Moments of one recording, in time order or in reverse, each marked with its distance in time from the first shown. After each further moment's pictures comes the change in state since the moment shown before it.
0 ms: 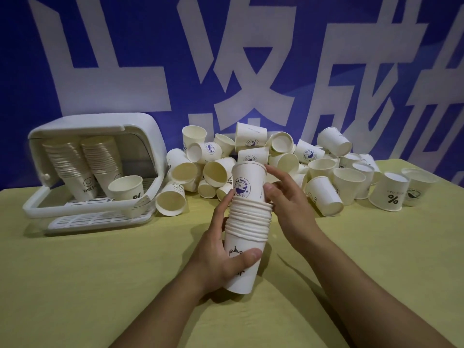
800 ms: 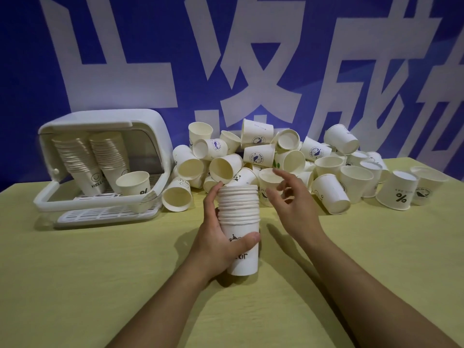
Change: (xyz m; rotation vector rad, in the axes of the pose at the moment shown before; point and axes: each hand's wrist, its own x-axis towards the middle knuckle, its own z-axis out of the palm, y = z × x) left_hand 0.005 0.002 -0.004 -0.016 0.180 -0.107; right_hand 0.008 0.029 -0.006 -0.437 0.139 -0.094
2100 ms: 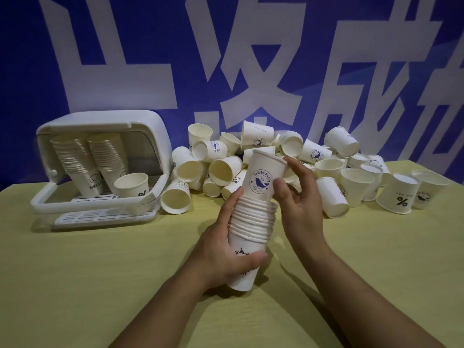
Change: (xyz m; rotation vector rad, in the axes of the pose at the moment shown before) left_hand -0.002 0.003 -0.002 0.192 -0.192 0.036; right_hand -0.018 -0.052 -0.002 0.452 0.112 -0.082
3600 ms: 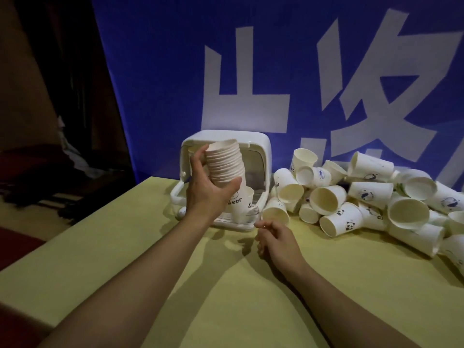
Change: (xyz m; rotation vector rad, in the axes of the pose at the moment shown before) left_hand -0.010 -0.019 -0.202 0.131 0.899 0.007; right_hand -0.040 0.068 0.184 0.082 -0.542 0.502
